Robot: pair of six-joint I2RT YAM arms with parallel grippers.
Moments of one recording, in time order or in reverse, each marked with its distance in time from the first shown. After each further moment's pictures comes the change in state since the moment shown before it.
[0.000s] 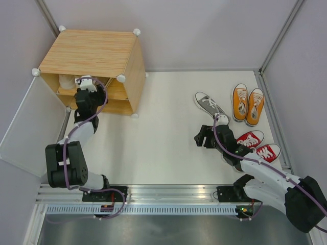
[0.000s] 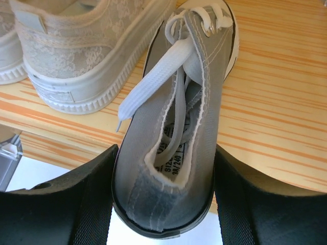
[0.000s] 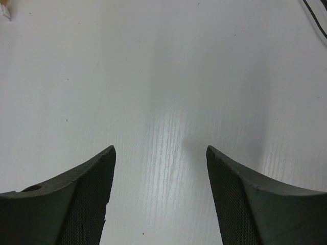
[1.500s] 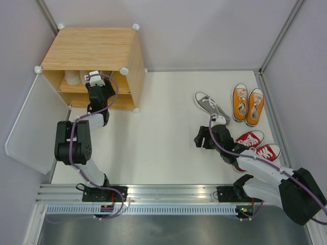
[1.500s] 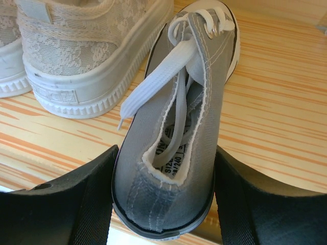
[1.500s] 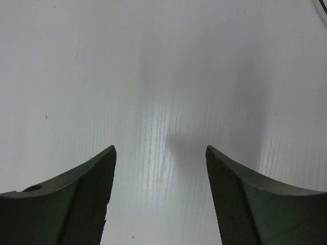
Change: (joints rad) left arm -0.104 0.292 0.101 0.304 -0.206 -0.042; right arm 0.000 0.090 0.000 0.021 0.010 -0.008
